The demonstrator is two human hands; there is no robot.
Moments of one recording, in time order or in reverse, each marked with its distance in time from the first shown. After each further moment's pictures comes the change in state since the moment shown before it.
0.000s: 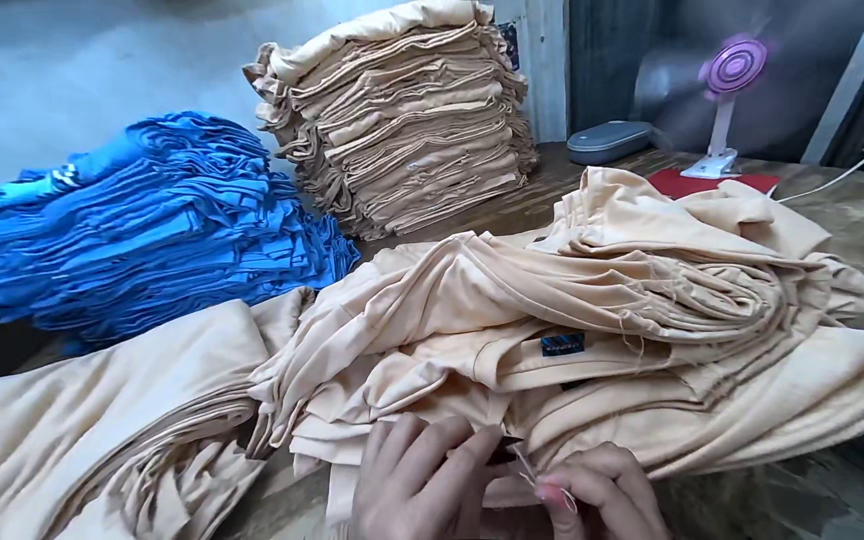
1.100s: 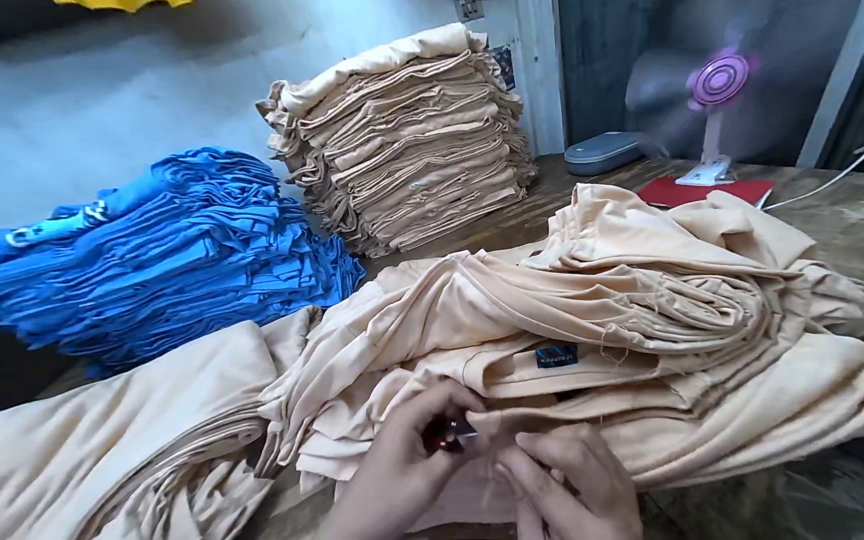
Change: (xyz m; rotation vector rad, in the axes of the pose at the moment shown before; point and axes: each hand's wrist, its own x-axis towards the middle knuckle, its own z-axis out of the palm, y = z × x) left_hand 0.029 -0.051 0.012 -0.813 -0.349 -0.234; right_hand 0.032 0.014 0.010 -0.335 -0.117 -0.398
